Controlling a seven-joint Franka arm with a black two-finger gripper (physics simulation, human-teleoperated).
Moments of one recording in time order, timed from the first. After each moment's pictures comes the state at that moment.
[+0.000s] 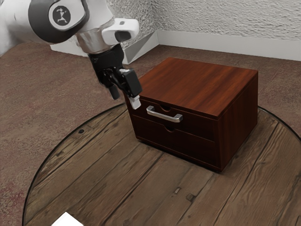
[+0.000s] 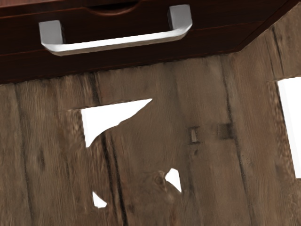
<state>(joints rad) 0.15 0.06 -0.18 -1.32 -0.06 1.45 0.14</state>
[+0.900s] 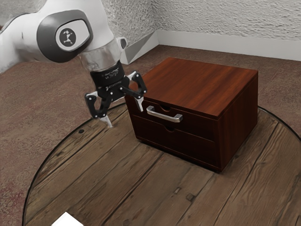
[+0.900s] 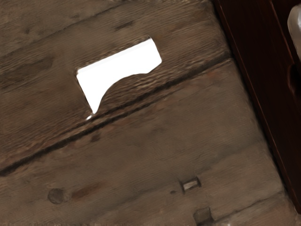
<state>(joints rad) 0.16 0.01 -0.14 -1.49 -0.09 1.54 -1.15</state>
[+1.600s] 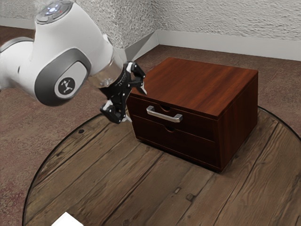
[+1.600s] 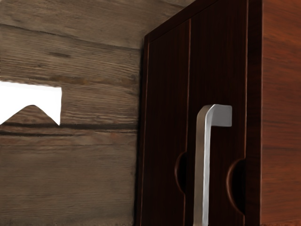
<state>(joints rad) 0.12 -0.20 -0.17 -1.85 0.09 2.11 -1.72</state>
